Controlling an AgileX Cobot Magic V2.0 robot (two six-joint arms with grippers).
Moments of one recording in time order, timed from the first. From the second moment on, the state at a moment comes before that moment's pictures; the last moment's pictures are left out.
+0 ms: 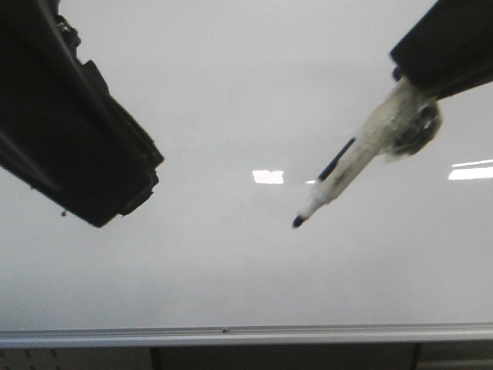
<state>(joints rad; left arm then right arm) -0.50 1.36 -0.95 -0.86 1.19 1.02 0.03 1.10 -0.79 0.99 1.08 -0.87</state>
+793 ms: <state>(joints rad) -0.50 1.36 -0.95 -0.86 1.18 1.02 -0.06 1.16 -1.04 0.90 0.62 -0.91</state>
